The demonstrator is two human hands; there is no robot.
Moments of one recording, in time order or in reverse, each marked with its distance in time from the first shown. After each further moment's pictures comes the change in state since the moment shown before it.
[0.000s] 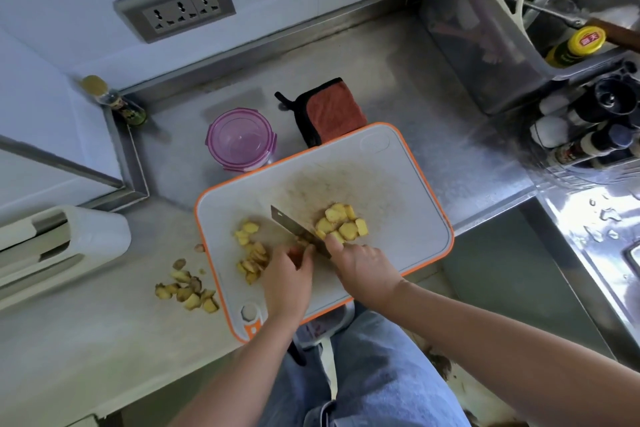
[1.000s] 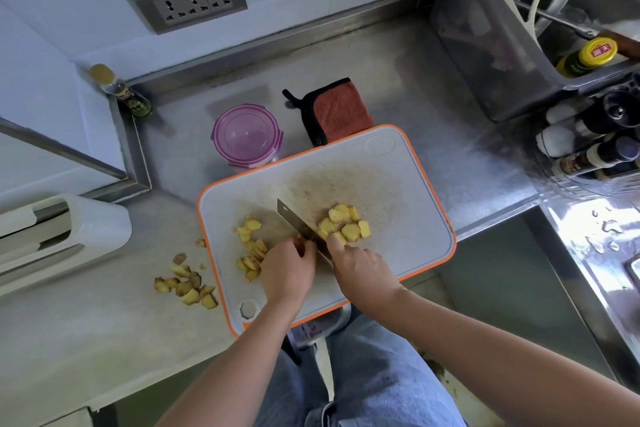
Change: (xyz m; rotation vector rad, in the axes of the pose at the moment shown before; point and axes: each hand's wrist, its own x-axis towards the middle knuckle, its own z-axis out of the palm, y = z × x) left_hand 0.017 0.012 0.000 0.229 -0.053 0.057; right_hand -0.002 -0.009 0.002 0.054 0.045 0.063
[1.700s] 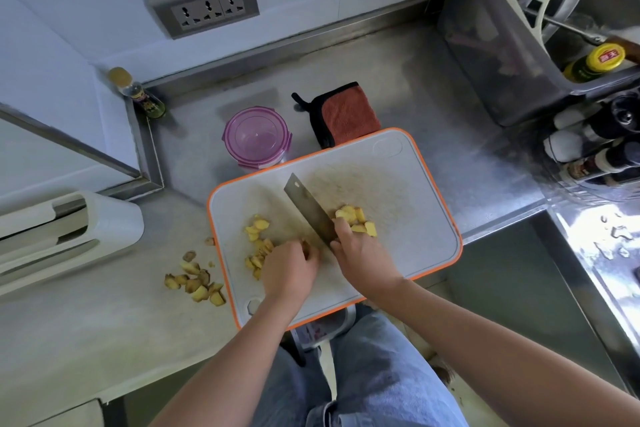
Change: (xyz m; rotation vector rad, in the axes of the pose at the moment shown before) left_hand 0.001 -0.004 -0.014 0.254 -0.059 0.093; right_hand 0.016 0.000 -0.008 0.204 0.122 0.023
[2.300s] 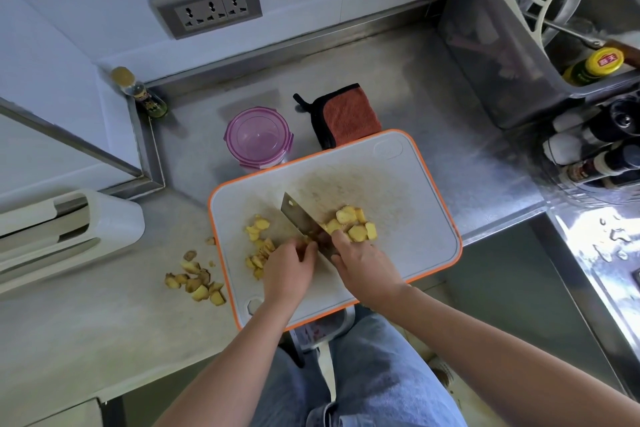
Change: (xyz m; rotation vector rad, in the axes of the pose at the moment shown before) left_hand 0.002 -0.014 0.013 -0.289 0.040 0.026; right_hand -0.012 0.000 0.000 -0.049 -0.081 -0.041
